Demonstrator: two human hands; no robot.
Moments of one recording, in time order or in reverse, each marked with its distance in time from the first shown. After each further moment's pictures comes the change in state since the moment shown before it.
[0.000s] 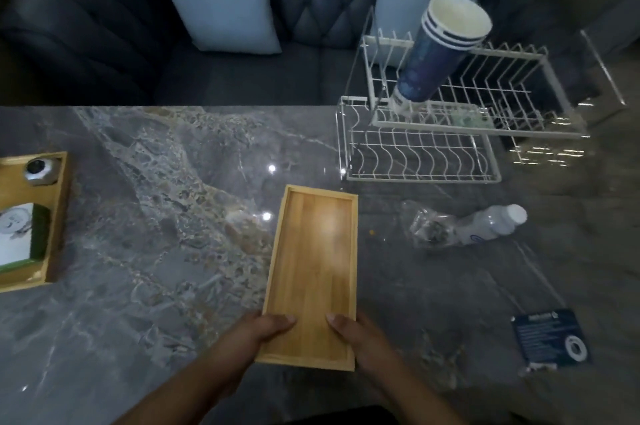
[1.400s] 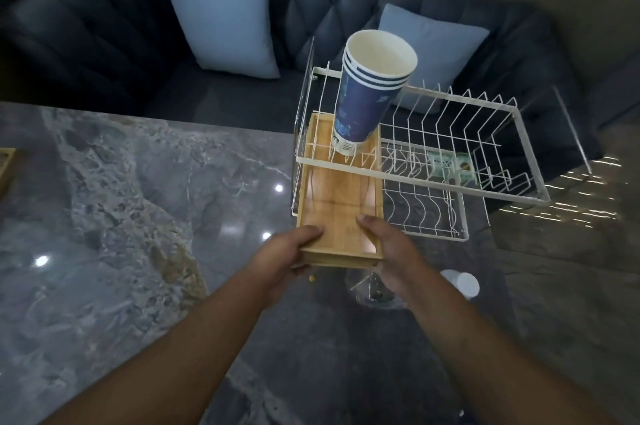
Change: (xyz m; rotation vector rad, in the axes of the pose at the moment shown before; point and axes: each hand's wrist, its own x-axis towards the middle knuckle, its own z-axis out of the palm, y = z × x) left_hand 0.165 0.145 0.181 -0.171 0.221 0.238; right_hand 0.126 -0.227 -0.153 -0.021 -0.055 -0.165
